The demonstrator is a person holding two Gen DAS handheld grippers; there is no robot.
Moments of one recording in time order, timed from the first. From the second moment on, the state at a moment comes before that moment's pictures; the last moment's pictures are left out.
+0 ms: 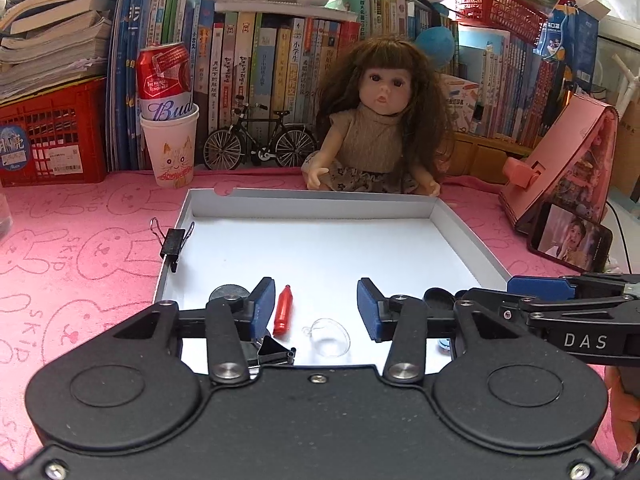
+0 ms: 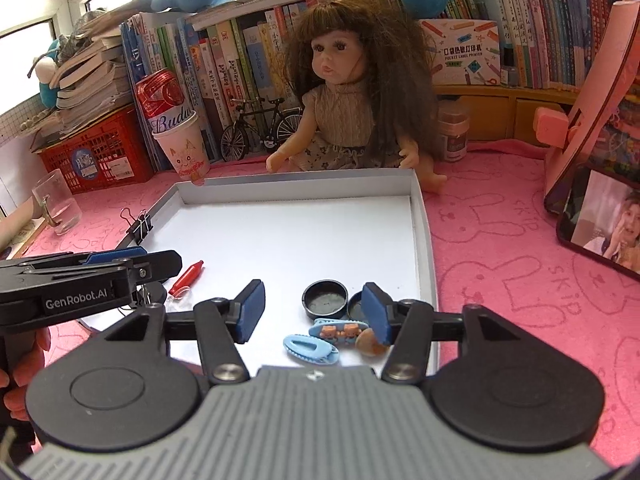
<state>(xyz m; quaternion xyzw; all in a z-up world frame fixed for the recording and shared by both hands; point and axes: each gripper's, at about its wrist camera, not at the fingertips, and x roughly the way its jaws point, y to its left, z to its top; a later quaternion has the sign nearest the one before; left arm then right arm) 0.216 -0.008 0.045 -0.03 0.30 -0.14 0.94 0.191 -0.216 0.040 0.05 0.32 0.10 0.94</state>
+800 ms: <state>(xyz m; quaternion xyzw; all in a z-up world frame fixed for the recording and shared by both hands) 0.121 -0.008 0.053 0.00 0.29 -0.16 0.94 0.099 -0.210 0.057 -0.03 0.24 0.10 0.97</state>
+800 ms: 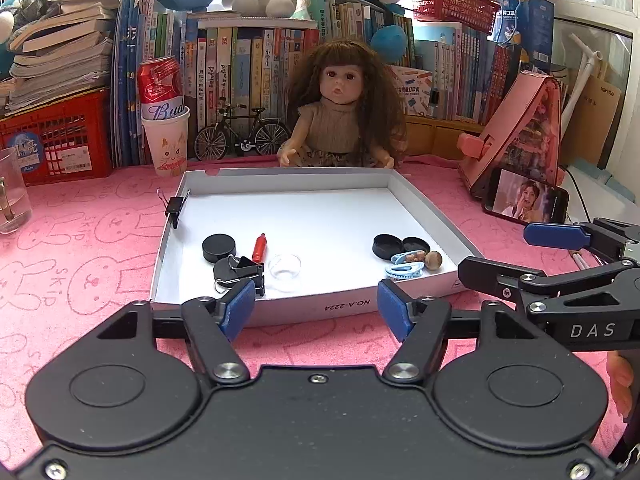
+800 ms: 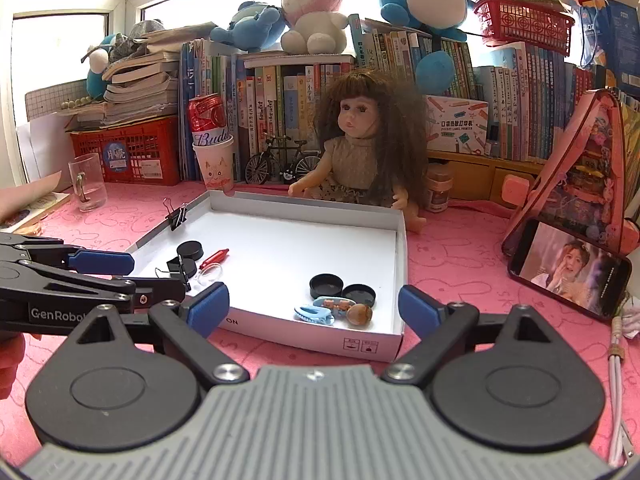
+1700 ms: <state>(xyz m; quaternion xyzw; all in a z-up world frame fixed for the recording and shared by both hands) 0.047 -0.012 0.013 0.01 0.28 -0.17 0.94 0.041 -0.217 0.008 -0.03 0.24 0.07 0.97</state>
